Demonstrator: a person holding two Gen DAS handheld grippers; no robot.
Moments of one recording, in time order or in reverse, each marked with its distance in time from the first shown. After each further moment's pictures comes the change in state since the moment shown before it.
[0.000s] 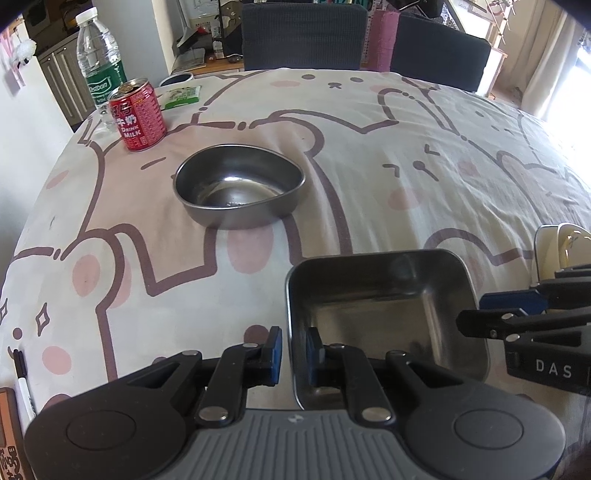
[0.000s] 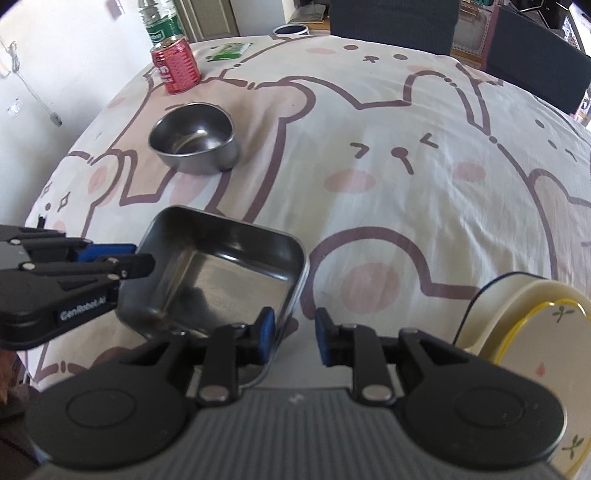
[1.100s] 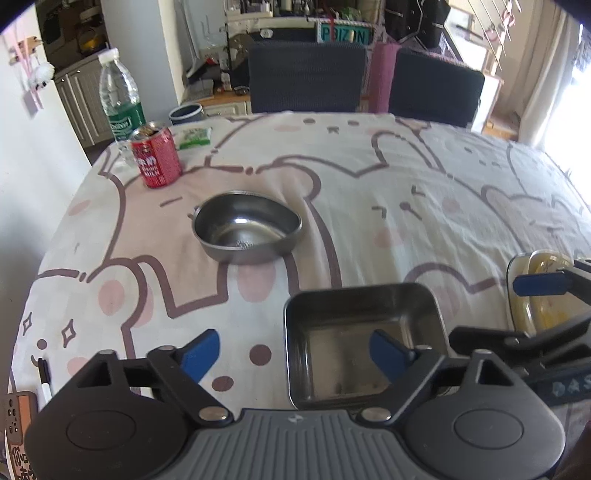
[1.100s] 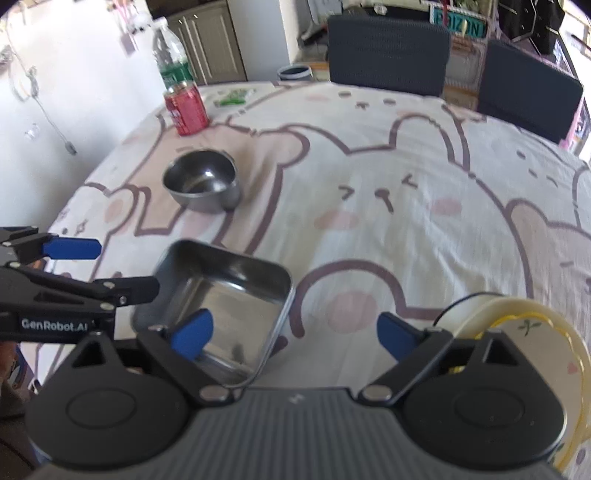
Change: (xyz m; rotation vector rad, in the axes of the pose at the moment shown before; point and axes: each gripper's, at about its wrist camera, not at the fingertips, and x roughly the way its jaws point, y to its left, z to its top) left arm -0.051 -0.004 0.001 -0.019 -0.122 0.016; right arm -0.041 -0.011 -0.014 -0.020 -0.163 0.019
